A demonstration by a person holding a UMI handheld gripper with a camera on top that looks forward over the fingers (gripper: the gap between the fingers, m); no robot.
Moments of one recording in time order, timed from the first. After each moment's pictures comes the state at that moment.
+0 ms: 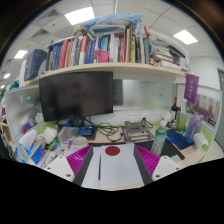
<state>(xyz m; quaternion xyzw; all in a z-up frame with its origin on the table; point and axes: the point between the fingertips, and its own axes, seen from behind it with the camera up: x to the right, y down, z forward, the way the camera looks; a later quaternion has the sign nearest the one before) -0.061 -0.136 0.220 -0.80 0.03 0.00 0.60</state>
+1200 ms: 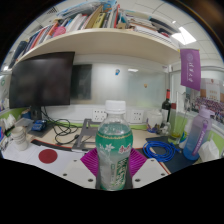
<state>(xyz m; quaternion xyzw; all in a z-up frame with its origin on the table) 0.180 0.064 0.098 -0.78 0.03 -0.05 0.63</state>
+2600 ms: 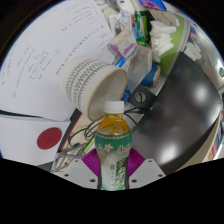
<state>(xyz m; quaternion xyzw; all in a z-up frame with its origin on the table) -0.137 0.171 0.134 -0.39 -0.70 -0.54 0.26</state>
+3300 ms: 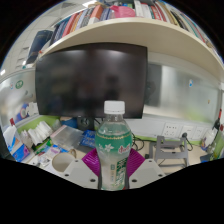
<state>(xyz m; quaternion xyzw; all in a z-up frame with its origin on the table) -0.104 0.143 0.158 -0.80 -0.13 0.09 0.57</state>
